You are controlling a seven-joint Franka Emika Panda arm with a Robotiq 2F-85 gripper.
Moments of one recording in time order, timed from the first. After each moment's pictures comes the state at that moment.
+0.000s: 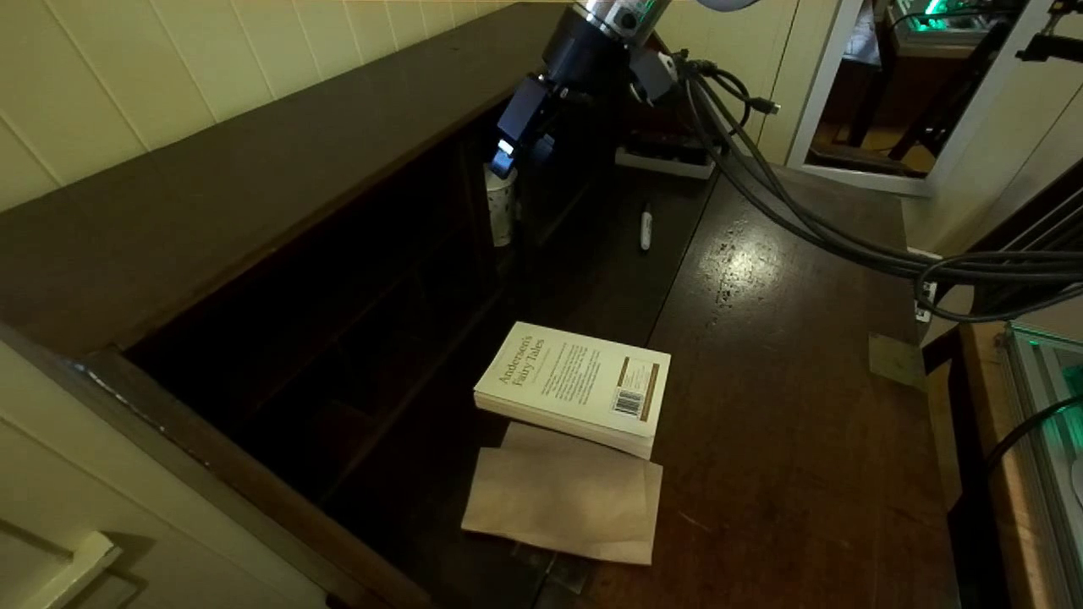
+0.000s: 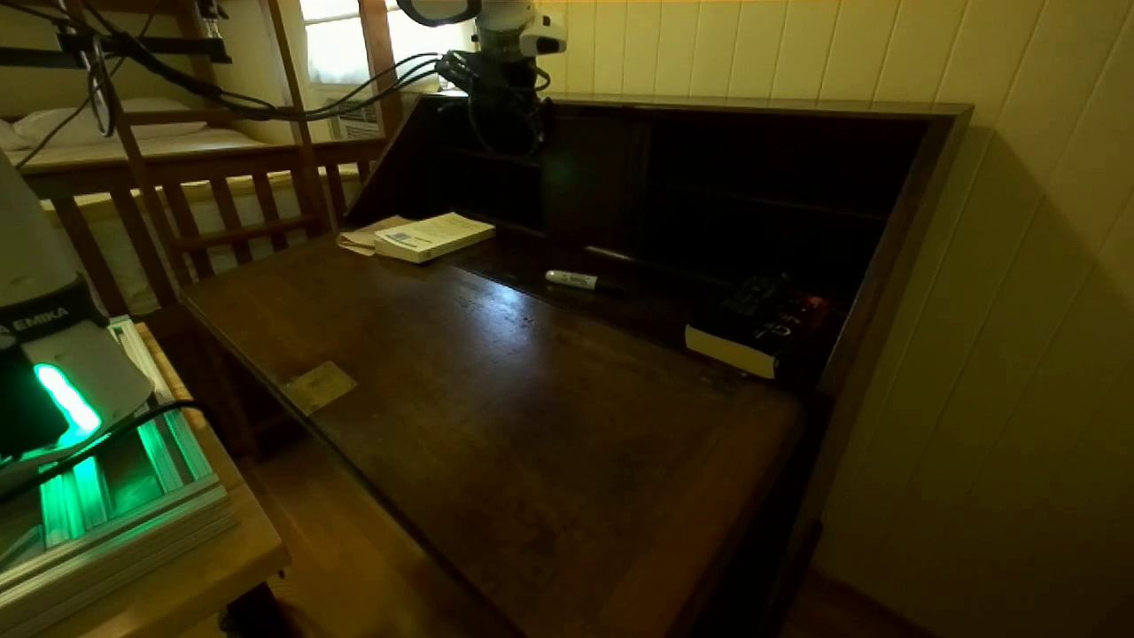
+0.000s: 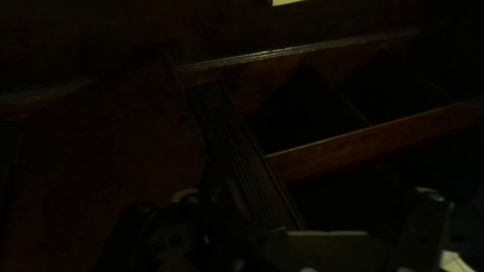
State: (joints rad) arm -0.14 0.21 0.08 -2.06 0.81 2.62 -0.70
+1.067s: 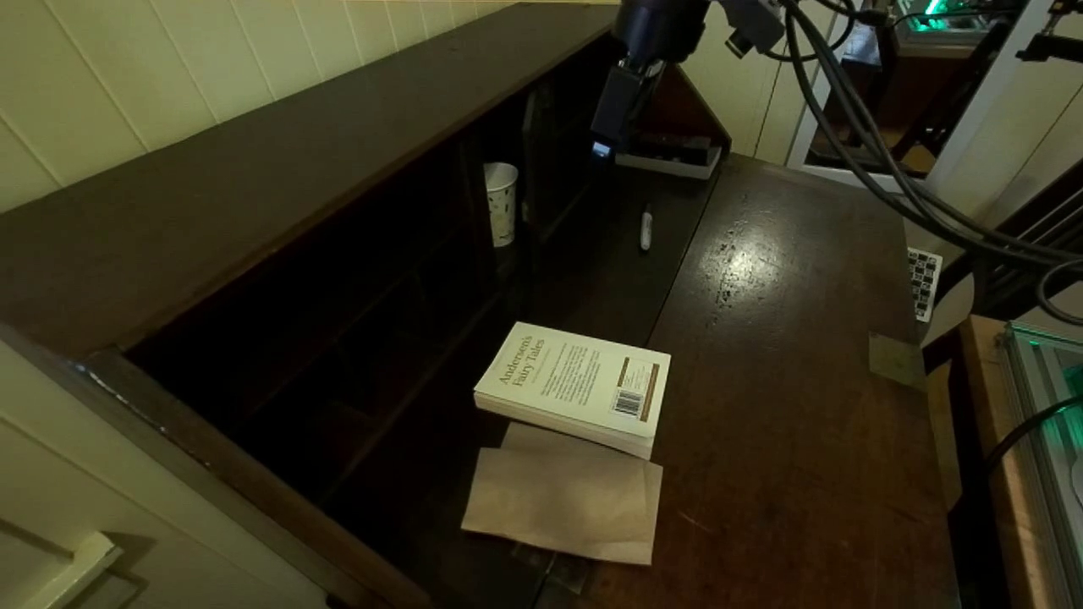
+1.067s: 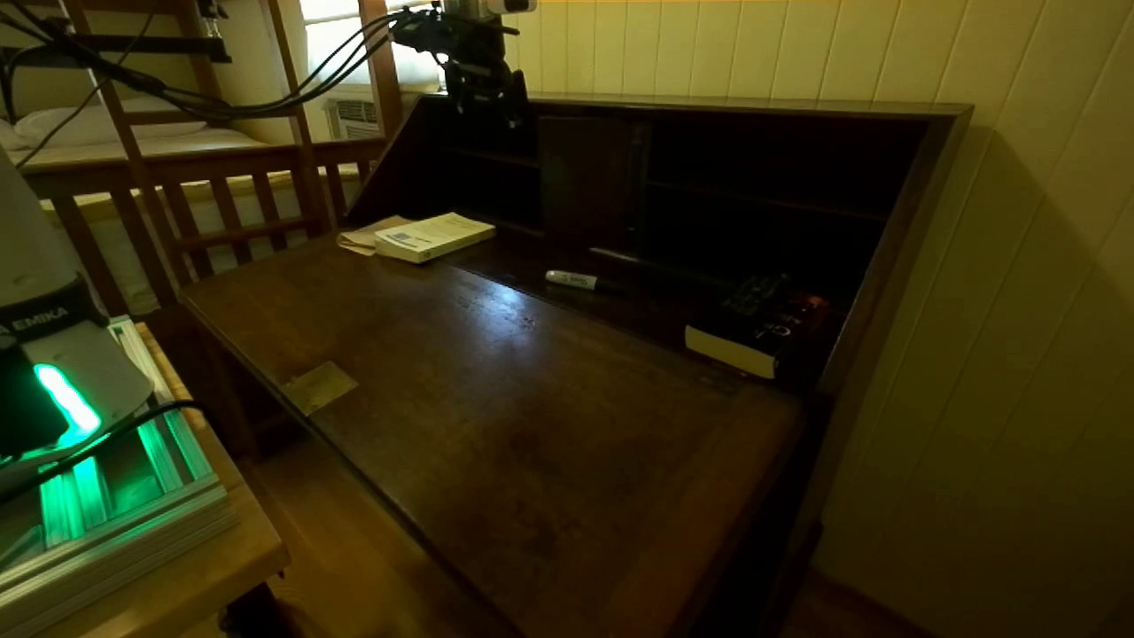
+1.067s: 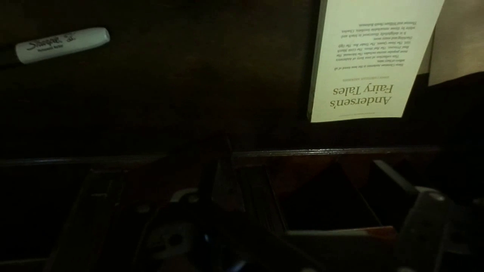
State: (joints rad) arm -0.11 -0.01 0.00 -2.24 0.29 2.46 -0.39
